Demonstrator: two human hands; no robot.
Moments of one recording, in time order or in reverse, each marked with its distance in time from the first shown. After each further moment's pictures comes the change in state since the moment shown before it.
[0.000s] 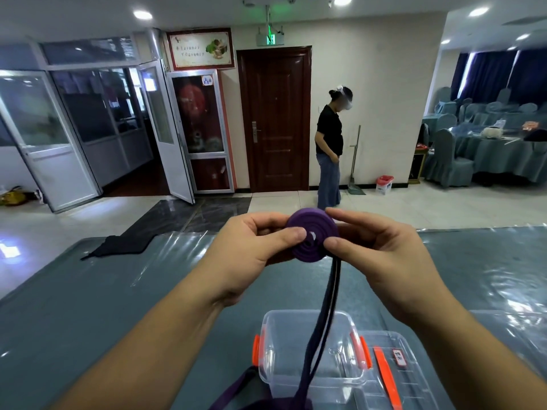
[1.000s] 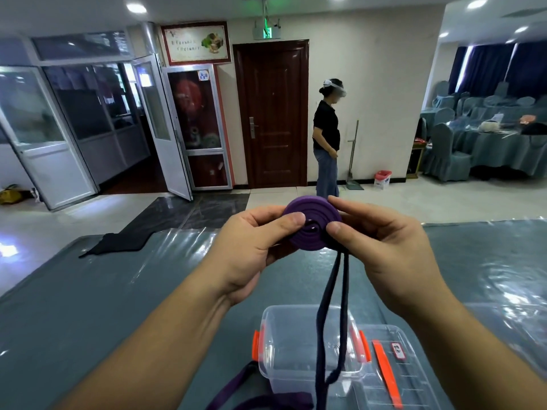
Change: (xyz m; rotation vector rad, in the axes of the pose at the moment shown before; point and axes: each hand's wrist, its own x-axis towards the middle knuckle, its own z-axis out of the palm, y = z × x) left_hand 0.004 -0.004 0.008 -0.191 0.027 -0.041; right_hand 0.005 0.005 0.002 0.107 0.042 -0.083
